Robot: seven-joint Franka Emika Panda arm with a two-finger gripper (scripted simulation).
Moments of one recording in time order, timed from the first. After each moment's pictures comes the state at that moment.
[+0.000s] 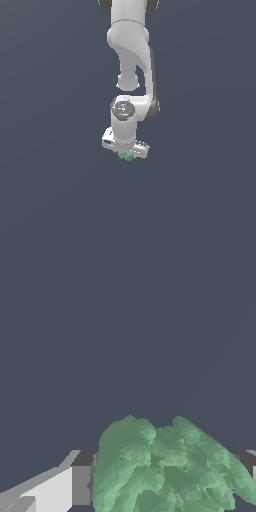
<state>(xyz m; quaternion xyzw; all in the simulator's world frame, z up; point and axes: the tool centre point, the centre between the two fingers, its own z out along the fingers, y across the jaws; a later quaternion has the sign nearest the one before) 0.016 -0.013 0.049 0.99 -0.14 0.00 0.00</state>
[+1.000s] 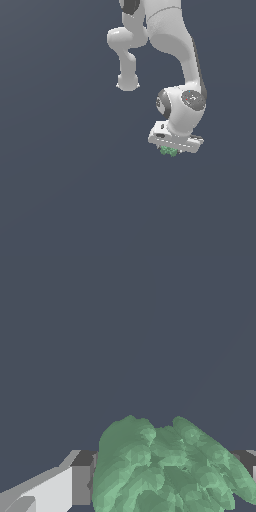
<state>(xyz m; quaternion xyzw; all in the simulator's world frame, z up) 0.010 0.186 0.084 0.99 -0.14 0.00 0.00</state>
